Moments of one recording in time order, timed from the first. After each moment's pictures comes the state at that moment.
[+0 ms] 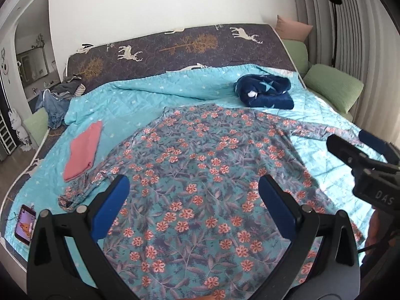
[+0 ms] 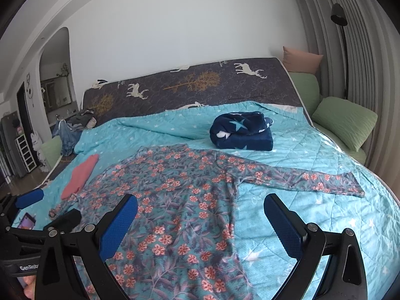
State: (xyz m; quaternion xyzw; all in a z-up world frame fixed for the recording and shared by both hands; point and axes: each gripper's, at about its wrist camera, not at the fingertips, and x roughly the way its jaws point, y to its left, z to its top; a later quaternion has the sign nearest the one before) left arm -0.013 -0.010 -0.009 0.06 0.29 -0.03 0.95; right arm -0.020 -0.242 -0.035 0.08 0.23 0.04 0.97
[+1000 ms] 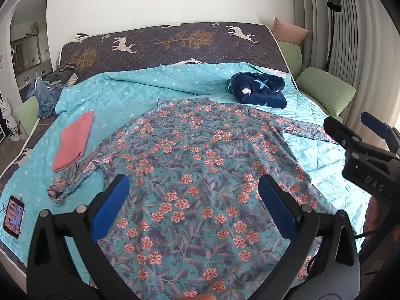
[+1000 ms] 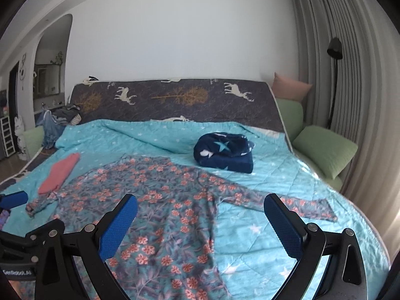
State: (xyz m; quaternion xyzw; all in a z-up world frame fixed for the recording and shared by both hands) left arm -0.016 0.006 -0.018 0.03 0.31 -0.05 0.95; right arm -0.028 -0.215 -0.018 -0.01 0.19 -0.03 0.98
